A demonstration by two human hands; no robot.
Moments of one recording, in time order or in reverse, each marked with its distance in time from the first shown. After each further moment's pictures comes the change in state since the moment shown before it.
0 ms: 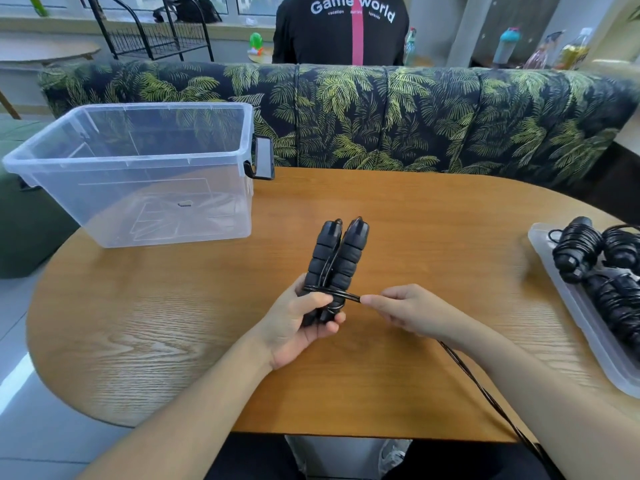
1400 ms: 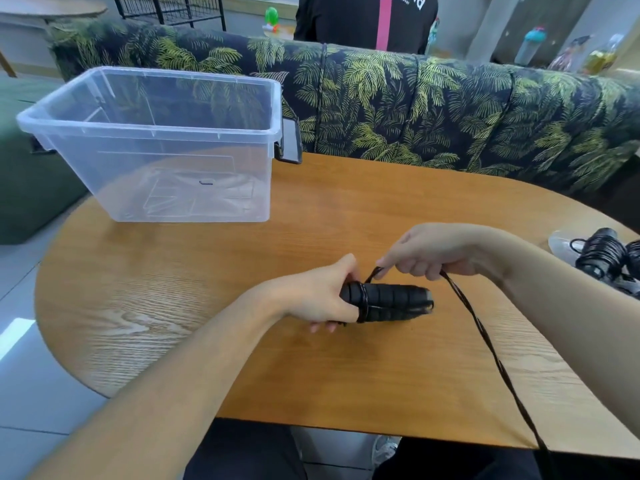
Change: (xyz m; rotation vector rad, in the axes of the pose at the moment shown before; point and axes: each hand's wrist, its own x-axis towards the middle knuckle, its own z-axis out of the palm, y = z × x) left_hand 0.005 0.055 0.008 1.212 -0.211 -0.149; right_hand 0.037 -0.087 -0.043 -0.121 -0.281 0.208
